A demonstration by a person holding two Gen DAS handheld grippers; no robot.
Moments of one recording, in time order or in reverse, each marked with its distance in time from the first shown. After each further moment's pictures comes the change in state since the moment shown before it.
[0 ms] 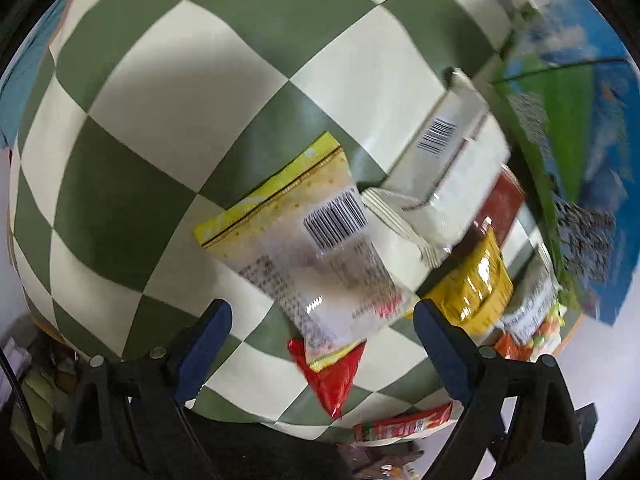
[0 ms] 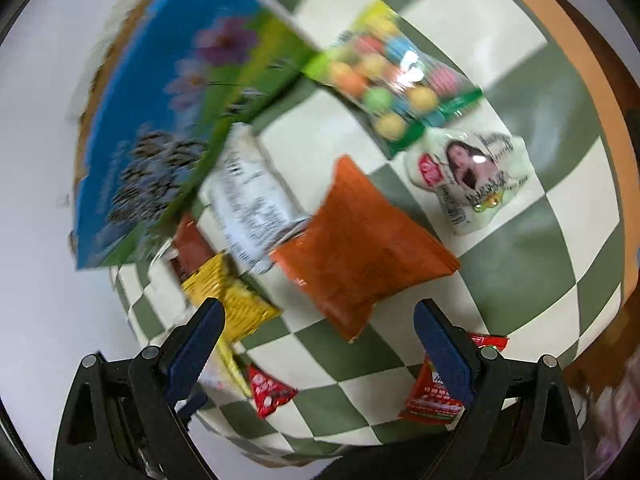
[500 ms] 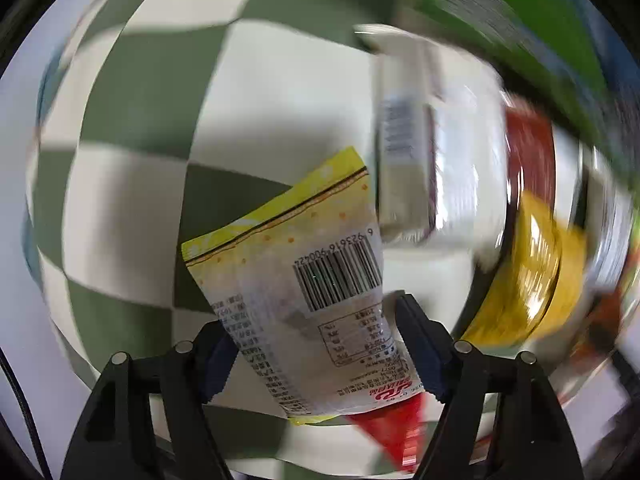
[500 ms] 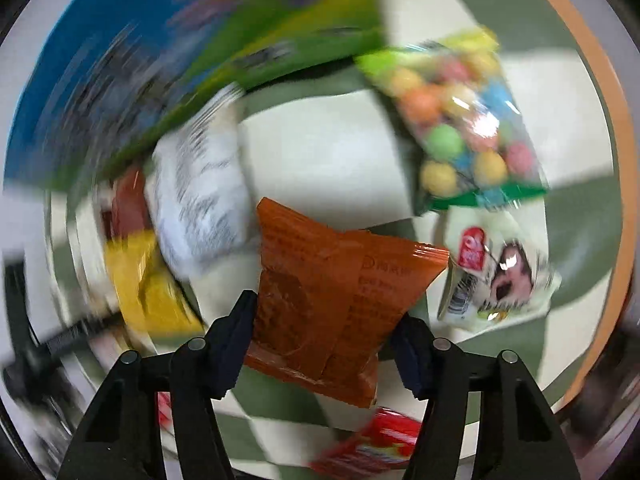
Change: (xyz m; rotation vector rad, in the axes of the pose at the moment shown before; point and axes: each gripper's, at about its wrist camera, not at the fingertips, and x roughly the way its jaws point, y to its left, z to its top) left arm 0.035 -0.071 -0.009 0.513 -0.132 0.337; right arm 0.042 0.053 -0.001 -0.580 0.021 -0.286
